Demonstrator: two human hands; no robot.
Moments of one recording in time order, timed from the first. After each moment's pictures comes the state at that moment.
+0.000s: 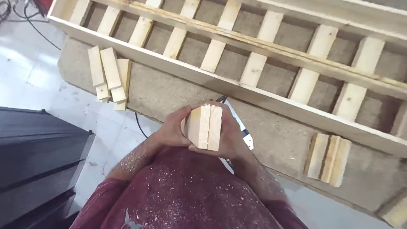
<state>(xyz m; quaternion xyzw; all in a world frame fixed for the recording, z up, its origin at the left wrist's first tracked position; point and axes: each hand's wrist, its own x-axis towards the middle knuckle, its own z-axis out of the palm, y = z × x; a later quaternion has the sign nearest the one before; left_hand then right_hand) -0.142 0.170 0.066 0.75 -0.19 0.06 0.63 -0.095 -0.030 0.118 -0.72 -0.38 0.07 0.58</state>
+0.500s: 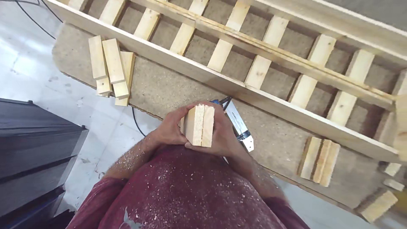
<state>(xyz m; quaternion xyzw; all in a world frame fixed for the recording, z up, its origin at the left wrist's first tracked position) -0.160 0.209 0.053 0.77 -0.17 0.07 0.60 -0.107 0.015 0.107 -0.72 -0.39 0.10 0.57</state>
